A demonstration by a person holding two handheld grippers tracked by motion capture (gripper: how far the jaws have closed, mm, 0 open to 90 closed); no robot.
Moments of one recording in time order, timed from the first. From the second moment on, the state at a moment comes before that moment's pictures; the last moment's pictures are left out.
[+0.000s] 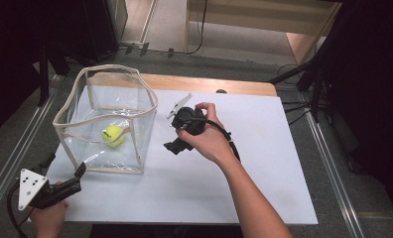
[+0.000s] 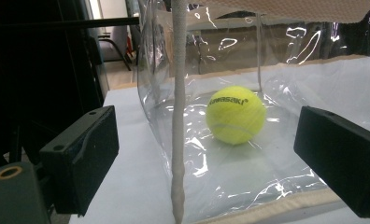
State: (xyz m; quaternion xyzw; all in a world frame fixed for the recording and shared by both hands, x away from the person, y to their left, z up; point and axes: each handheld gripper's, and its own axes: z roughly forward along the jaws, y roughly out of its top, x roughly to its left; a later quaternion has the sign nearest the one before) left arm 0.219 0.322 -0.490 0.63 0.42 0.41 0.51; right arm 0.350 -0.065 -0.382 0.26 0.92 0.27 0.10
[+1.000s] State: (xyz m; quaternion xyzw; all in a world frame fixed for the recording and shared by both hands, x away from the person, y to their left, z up) left arm 0.219 0.321 -0.490 0.64 0.42 0.41 0.51; right arm 0.306 -0.148 -0.433 0.32 0.87 0.34 0.14
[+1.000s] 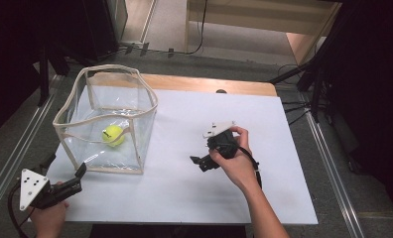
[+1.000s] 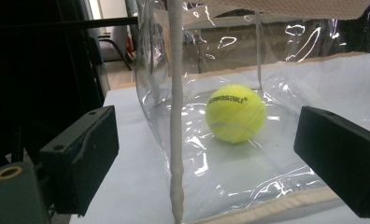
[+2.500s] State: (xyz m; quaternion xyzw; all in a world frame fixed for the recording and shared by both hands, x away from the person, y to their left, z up) left arm 0.219 0.319 -0.491 0.64 0.41 0.41 0.50; right arm 0.228 -0.291 -0.496 0.43 0.78 0.42 0.18
